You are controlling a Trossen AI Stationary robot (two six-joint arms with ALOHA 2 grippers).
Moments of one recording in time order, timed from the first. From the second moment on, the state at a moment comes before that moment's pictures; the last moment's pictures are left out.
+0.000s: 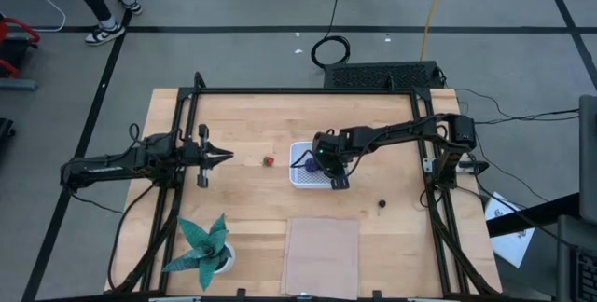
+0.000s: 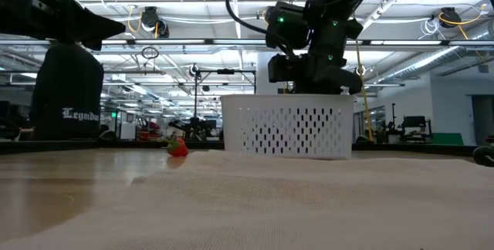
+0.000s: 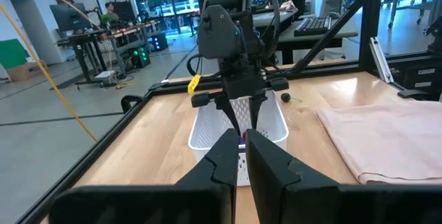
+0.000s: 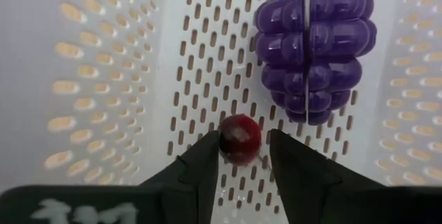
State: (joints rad) left arm 0.13 0.14 0.15 -0.05 0.08 0.16; right arm -0.13 1.81 1.11 -0.57 -0.15 -0.23
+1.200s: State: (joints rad) left arm 0.13 0.14 0.15 -0.07 0.08 0.16; right arm -0.03 1.30 0.97 -0.42 -0.11 -0.23
